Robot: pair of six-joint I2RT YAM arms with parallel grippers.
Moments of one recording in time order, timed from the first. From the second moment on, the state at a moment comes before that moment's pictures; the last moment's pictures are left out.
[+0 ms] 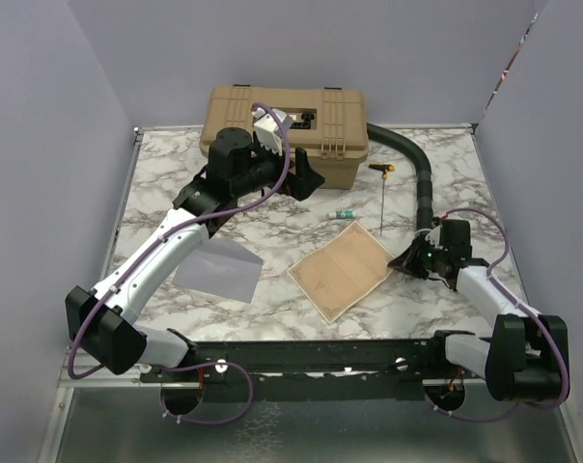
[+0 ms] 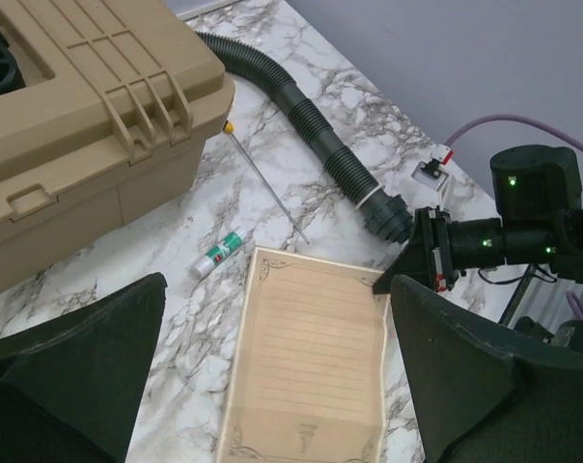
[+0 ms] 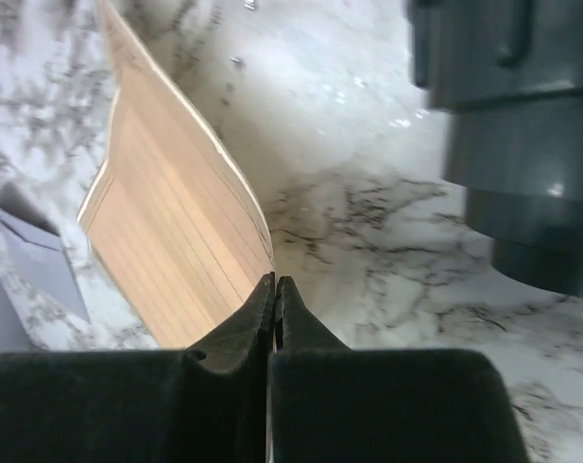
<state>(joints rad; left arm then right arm) -0.58 1.36 1.33 -0.20 0.33 -0.26 -0.04 1.16 0.45 -0.22 -0.42 0.56</state>
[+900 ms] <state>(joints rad) -0.52 1.43 1.39 -0.15 0.42 -0.41 -0.04 0.95 1.20 -0.30 -0.96 0.50</state>
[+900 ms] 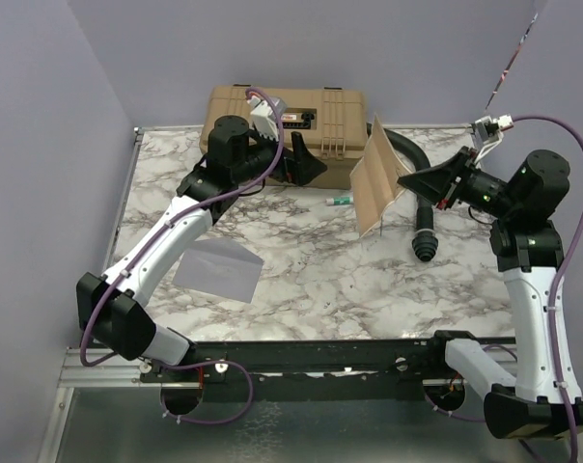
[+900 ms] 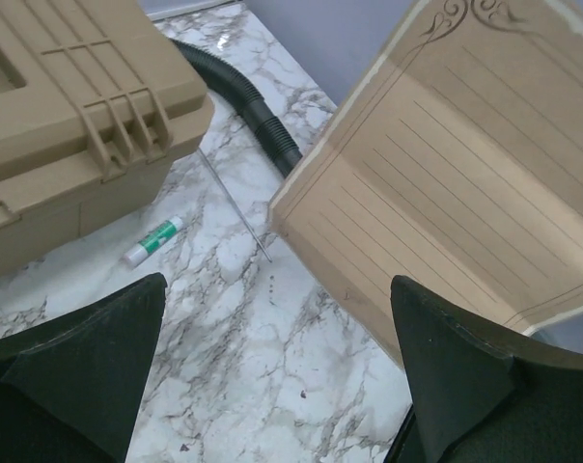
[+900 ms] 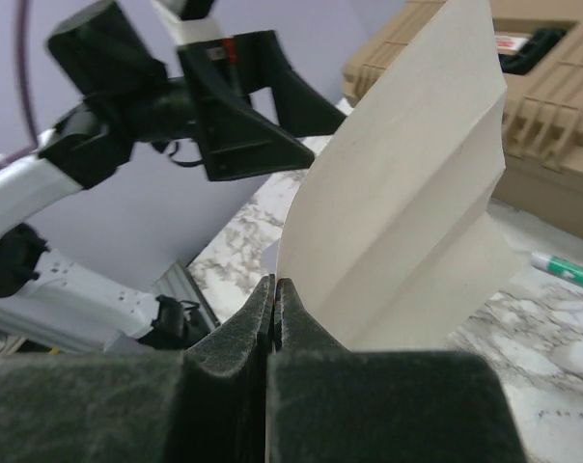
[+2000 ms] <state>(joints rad) -0.47 1.51 1.31 0.44 1.17 -0.75 -0.04 0.88 1.31 0.05 -1.19 0.83</state>
